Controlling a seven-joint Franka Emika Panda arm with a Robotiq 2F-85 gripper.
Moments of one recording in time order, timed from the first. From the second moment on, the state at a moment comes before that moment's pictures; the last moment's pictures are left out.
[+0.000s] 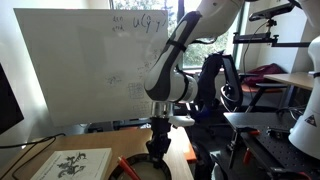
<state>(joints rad) -0.24 0.64 0.17 -2.11 0.91 2.65 -0.35</state>
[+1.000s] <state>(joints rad) -0.42 0.52 0.17 -2.34 1.33 2.79 -0.72</state>
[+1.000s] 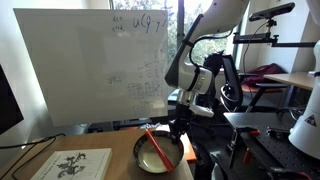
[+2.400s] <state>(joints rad) -0.06 0.19 -0.09 -2.56 0.35 2.77 0.09</state>
